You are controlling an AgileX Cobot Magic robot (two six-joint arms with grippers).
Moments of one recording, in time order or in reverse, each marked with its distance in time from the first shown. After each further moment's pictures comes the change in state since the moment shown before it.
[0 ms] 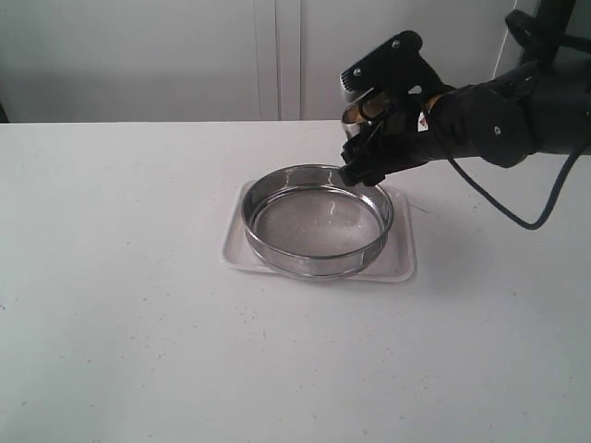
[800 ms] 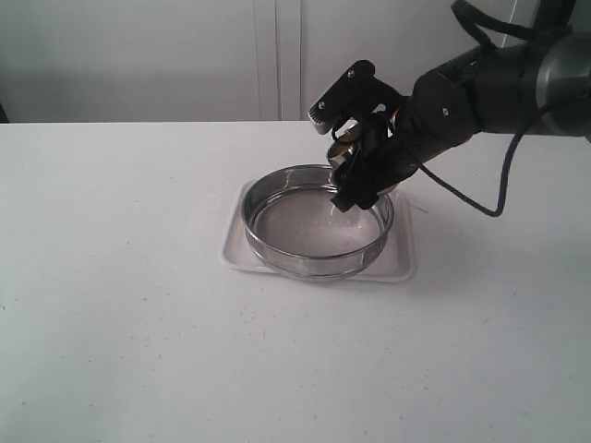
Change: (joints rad) left arm 0.000 0.000 0.000 0.000 0.000 0.000; right arm 0.043 0.122 -0.170 0.002 0.295 -0.157
